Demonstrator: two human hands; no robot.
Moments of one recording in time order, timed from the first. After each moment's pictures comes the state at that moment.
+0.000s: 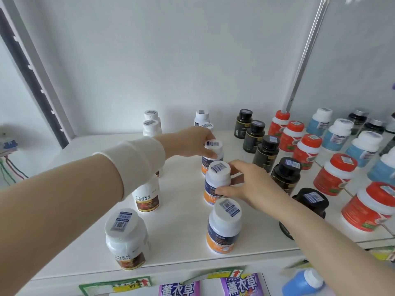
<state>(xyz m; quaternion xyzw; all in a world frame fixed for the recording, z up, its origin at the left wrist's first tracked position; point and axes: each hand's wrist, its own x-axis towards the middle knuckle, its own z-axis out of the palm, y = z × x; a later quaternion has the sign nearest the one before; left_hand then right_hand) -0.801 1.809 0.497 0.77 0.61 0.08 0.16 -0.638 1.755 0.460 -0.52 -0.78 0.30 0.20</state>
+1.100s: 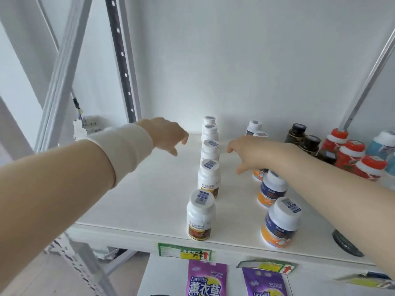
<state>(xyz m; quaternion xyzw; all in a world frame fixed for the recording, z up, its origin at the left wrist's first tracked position) -0.965 1.733 0.521 0.68 0.71 -0.19 -0.05 -0.752 1.765 0.521 -0.41 -0.90 -0.05 -0.12</state>
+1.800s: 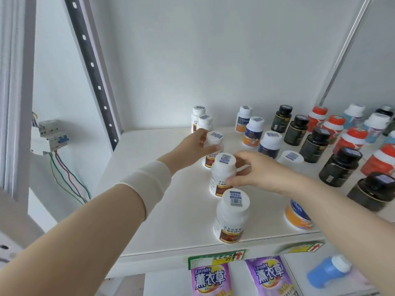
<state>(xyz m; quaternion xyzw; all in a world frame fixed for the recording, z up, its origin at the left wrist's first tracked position) -0.944 1.766 0.439 0.67 0.58 0.34 0.31 -0.758 1.726 0.462 -0.51 -0.77 0.36 0.16</state>
